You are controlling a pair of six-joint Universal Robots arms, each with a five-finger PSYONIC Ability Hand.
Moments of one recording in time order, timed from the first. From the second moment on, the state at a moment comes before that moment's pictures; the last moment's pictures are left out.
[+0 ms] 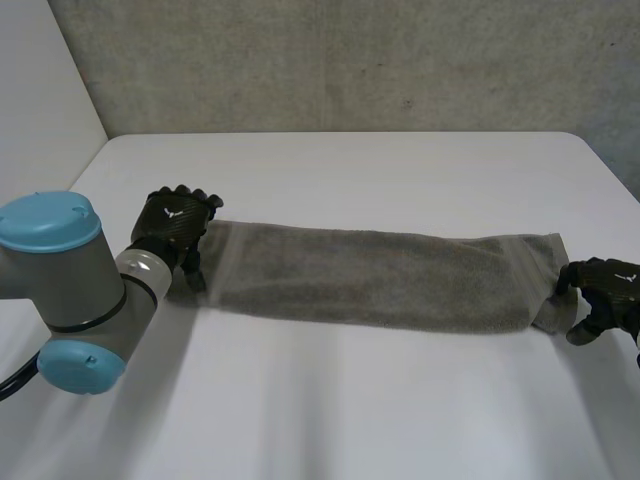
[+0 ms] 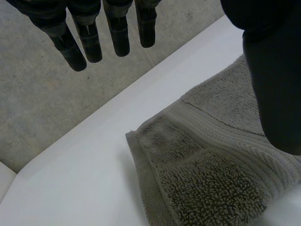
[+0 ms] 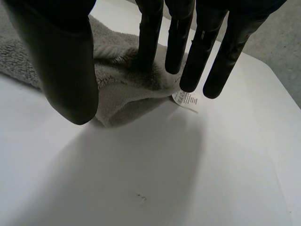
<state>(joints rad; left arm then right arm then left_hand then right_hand) 4.37 -2.07 -1.58 3.45 -1.54 3.49 1.39 -1.30 1.96 -0.19 1.22 2.78 0.29 0.28 0.27 0.28 0.25 0.57 0.56 0.57 0.57 0.40</state>
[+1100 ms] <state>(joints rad) 4.36 -2.09 -1.60 3.47 -1.53 3.49 1.44 -1.29 1.98 -0.21 1.25 2.91 0.29 0.28 0.27 0.28 0.25 0.63 0.67 0.65 0.63 0.43</state>
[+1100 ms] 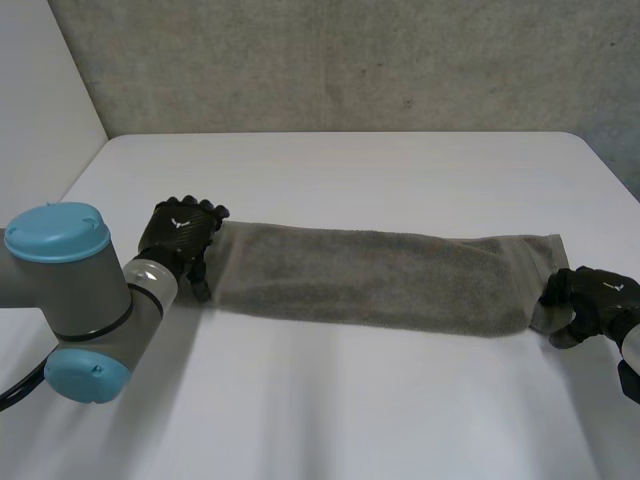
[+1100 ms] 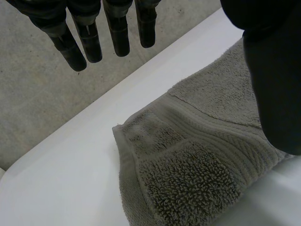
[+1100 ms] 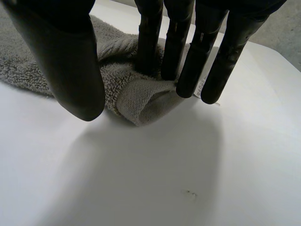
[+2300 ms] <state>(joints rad) 4.35 -2.08 -1.62 3.49 -1.53 3.50 1.21 -1.25 1.73 -0.19 1.40 2.55 0.29 0.28 0.27 0.28 0.25 1.33 1.28 1.34 1.34 1.16</state>
